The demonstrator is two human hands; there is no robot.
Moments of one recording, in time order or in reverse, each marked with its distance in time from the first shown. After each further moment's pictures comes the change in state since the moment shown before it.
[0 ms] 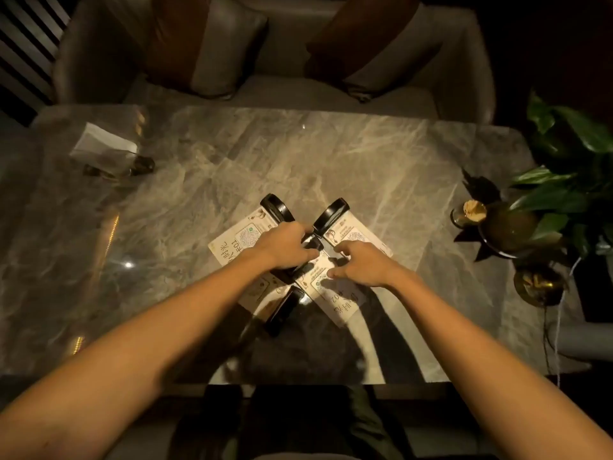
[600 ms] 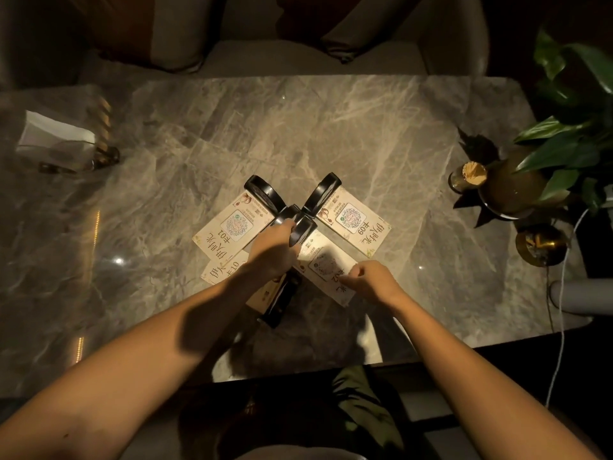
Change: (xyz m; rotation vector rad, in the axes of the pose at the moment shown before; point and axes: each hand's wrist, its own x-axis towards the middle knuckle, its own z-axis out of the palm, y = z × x) left_hand 0.009 -0.029 0.056 -0.025 0.114 -0.156; right_hand -0.003 0.066 0.077 0.241 0.095 0.328
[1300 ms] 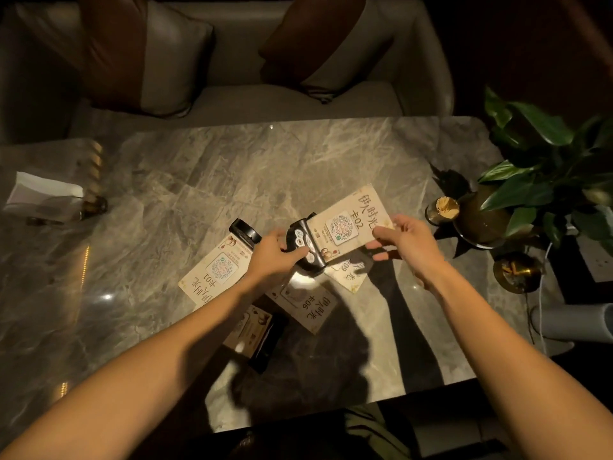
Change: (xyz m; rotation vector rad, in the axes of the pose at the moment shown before) left_hand 0.027 0.050 -0.041 -0.527 0.022 -0.102; right_hand -0.022 -0.047 -0.151 0.789 0.229 -0.150
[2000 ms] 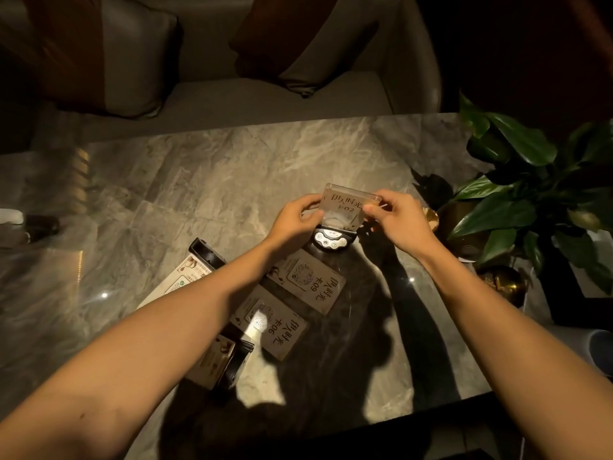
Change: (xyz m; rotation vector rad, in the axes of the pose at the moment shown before) left_hand 0.096 0.096 0.073 -0.141 -0.187 0.298; right_hand 0.092 -0.028 -0.064 -0.491 0.043 -0.329
